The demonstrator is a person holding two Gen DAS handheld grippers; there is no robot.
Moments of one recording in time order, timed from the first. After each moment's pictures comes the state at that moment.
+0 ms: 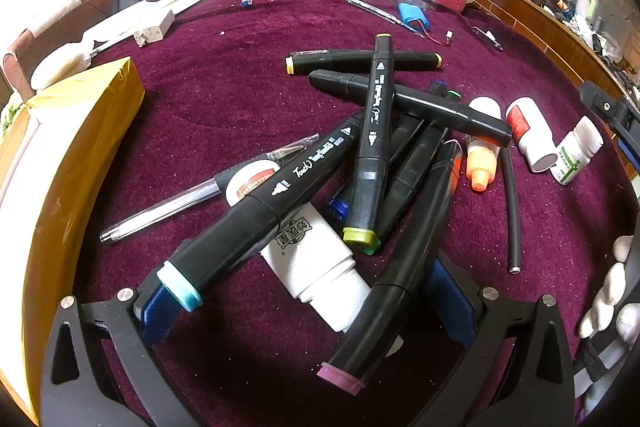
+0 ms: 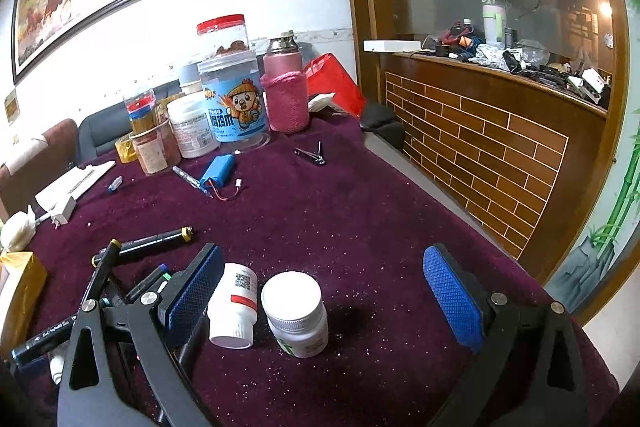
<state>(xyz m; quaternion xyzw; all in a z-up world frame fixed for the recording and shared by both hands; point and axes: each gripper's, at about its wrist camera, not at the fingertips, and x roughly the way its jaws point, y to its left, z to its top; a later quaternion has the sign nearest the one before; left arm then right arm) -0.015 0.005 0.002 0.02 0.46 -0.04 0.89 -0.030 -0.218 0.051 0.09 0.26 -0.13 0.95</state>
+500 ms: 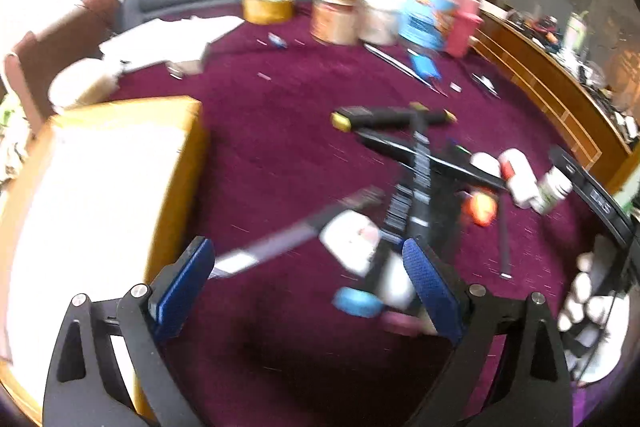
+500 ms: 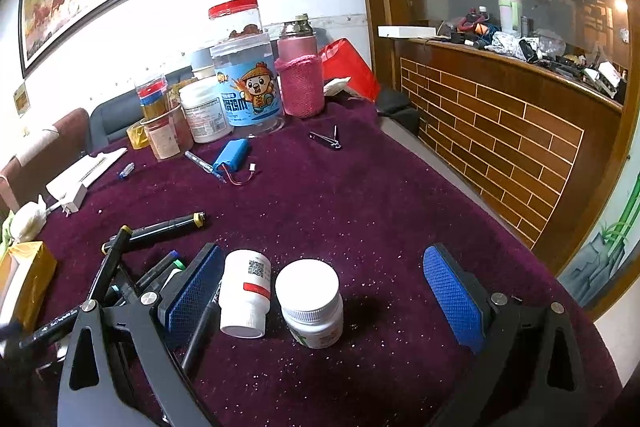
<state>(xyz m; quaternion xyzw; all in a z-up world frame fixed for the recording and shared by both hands) -0.015 0.076 0.053 0.00 0.43 -0.06 0.90 -0.025 -0.217 0.046 0.10 0.29 -0.10 0.95</state>
